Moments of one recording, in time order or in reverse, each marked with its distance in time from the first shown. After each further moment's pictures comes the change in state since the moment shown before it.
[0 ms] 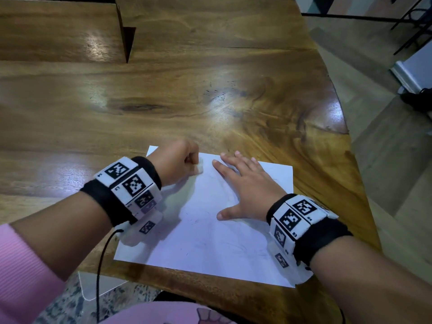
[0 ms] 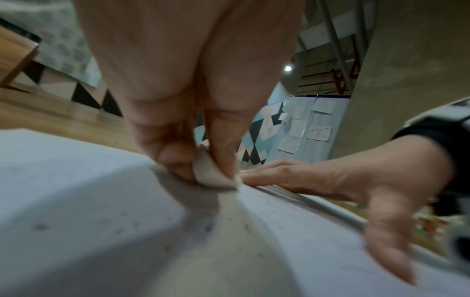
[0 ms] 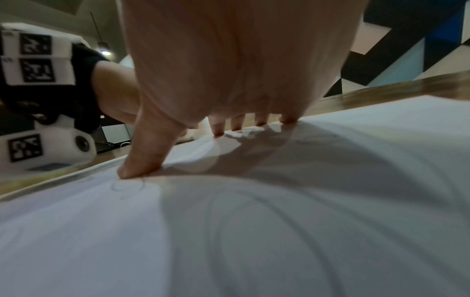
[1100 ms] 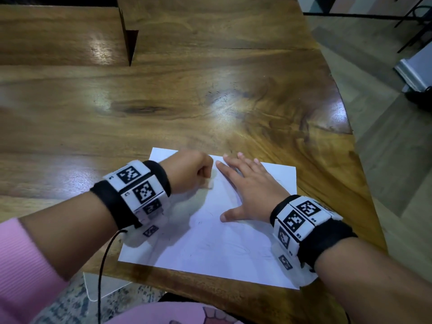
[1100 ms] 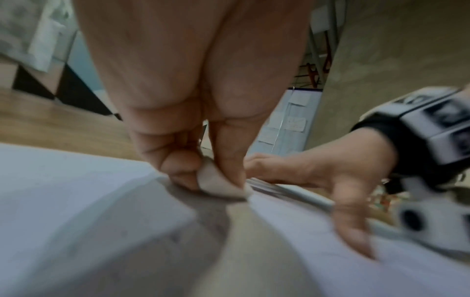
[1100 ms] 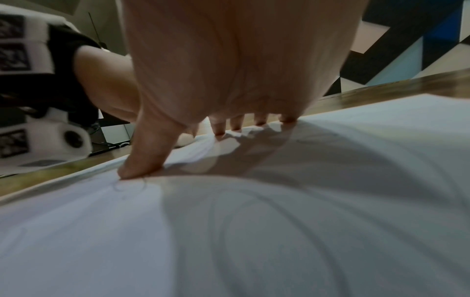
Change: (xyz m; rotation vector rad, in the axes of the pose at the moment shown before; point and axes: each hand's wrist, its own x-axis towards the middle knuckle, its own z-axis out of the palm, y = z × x) left_hand -0.004 0.014 0.005 0.119 -0.152 0.104; right_hand -0.001 -0.001 0.000 0.002 -0.003 0.000
